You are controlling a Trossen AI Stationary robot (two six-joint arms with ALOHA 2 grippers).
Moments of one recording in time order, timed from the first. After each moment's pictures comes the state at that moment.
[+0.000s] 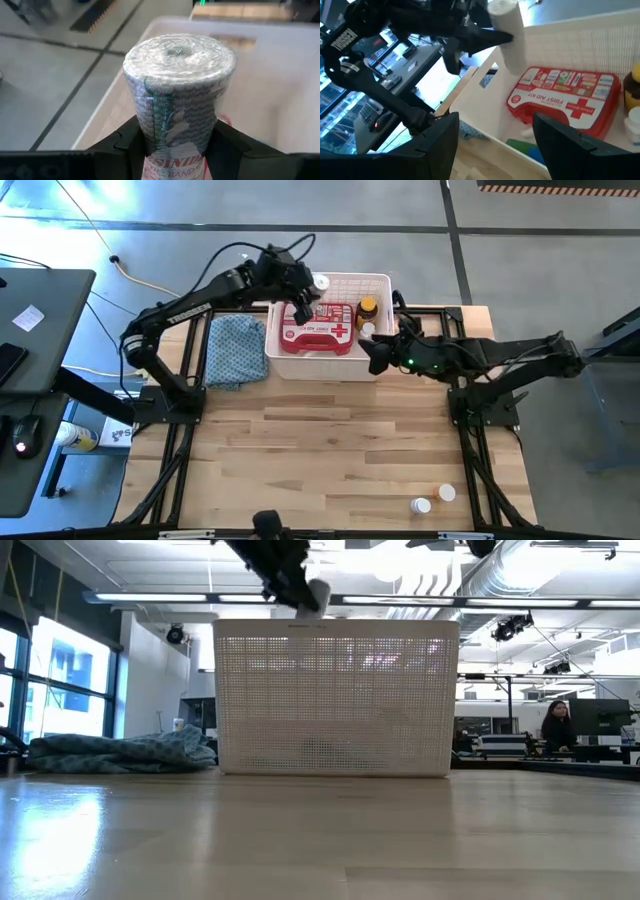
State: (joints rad) left arm 0.52 1.60 1.64 -0.59 -0.02 0.26; right arm 0.12 1.19 1.23 -0.44 0.69 0.93
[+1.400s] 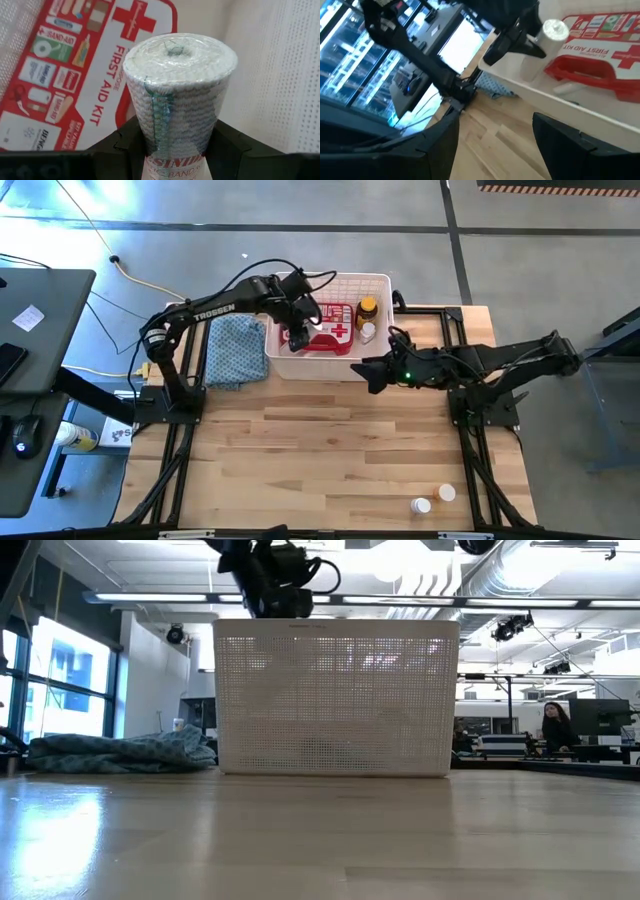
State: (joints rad) left arm 0.50 1.75 1.64 -0.97 0.18 0.17; right arm 0.20 1.22 1.23 -0.44 0.51 1.05
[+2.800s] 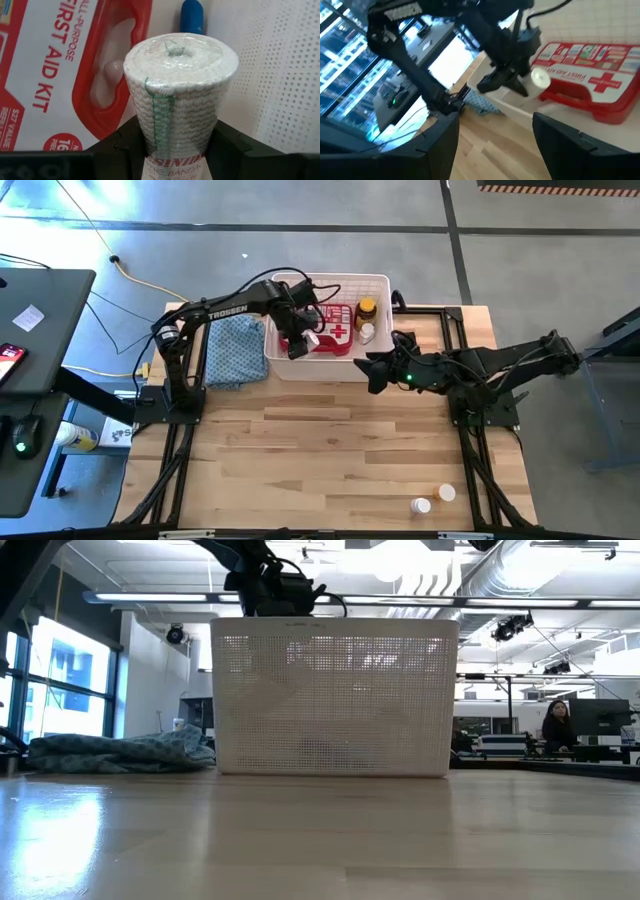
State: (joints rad) left arm 0.50 1.85 1.64 -1.09 0.27 0.20; right arm 0.23 1.22 1.23 -0.44 0.66 0.99
